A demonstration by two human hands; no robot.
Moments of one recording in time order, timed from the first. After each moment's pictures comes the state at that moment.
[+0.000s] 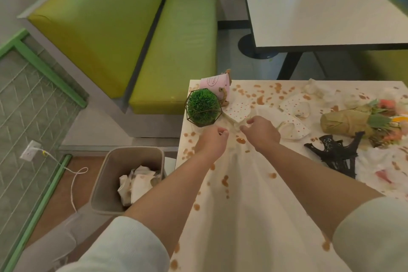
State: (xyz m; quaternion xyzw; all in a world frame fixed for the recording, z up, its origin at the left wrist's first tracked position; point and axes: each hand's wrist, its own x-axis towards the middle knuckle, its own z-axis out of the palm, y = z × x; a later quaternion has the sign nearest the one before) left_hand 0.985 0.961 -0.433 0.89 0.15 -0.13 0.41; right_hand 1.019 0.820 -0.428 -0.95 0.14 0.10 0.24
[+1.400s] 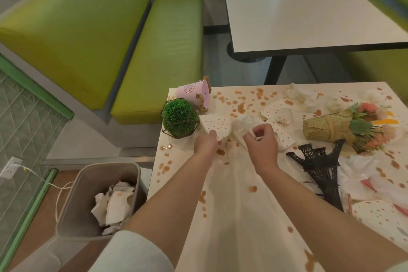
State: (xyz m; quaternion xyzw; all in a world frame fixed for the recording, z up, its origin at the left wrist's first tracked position) left_hand 1.032 0.898 -0.451 0.70 0.35 -0.14 0.60; right_hand 1.003 0.766 -0.438 -0.78 0.20 -0.05 0.59
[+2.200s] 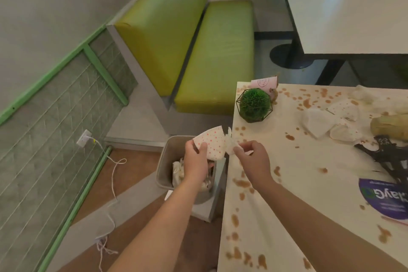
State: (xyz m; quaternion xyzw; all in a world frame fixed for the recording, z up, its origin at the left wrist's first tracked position) left_hand 0.852 1.115 -0.412 0.67 0.34 0.04 0.66; right_hand 0.874 0.969 -0.417 -0.82 0.09 0.04 0.57
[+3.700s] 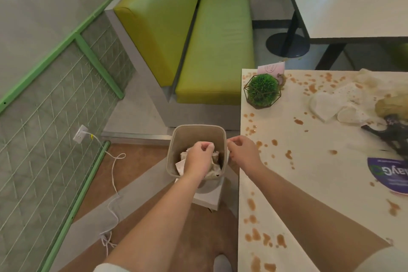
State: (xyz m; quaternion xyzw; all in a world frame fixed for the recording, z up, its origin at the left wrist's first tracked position) left_hand 0.825 1.169 -0.436 0.81 0.29 -0.07 0.51; right_hand 0.859 1.038 -0.438 -0.81 0.11 0.15 0.56
